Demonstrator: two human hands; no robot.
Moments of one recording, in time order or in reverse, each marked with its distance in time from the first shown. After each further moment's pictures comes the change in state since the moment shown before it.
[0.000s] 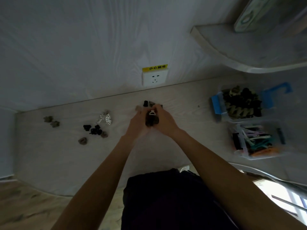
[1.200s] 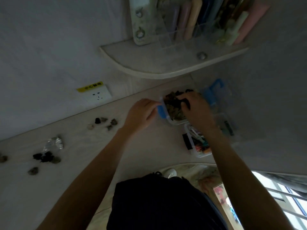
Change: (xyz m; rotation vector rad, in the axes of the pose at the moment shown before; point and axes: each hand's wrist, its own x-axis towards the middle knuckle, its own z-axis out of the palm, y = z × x) left_hand 0.042 0.172 0.066 0.261 0.130 0.758; right_hand -0.097 0.112 -0.222 -0.282 0.549 -0.033
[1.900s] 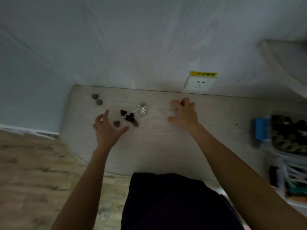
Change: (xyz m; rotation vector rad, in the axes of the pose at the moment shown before) left_hand -0.307 -0.138 -0.129 0.072 0.301 -1.395; right_hand 0.018 -0.204 0.237 -0.120 -0.609 -0.179
